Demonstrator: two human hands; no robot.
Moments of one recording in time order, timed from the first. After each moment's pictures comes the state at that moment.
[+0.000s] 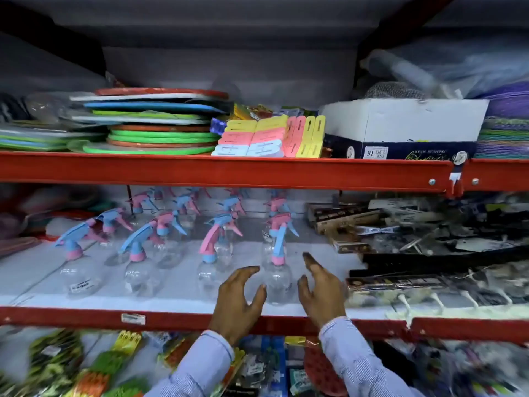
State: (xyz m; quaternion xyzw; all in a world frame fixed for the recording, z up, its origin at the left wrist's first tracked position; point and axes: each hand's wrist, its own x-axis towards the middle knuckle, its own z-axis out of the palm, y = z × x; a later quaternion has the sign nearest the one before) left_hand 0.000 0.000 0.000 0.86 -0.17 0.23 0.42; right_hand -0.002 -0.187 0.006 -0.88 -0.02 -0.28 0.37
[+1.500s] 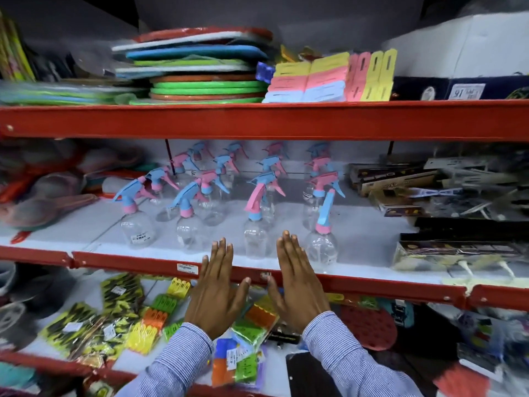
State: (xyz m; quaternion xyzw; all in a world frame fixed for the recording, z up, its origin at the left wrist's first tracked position) left_hand -0.044 0.124 -0.047 0.95 -0.12 0.22 0.19; right_hand -0.036 -0.067 -0.036 -0.94 -0.20 -0.21 0.20
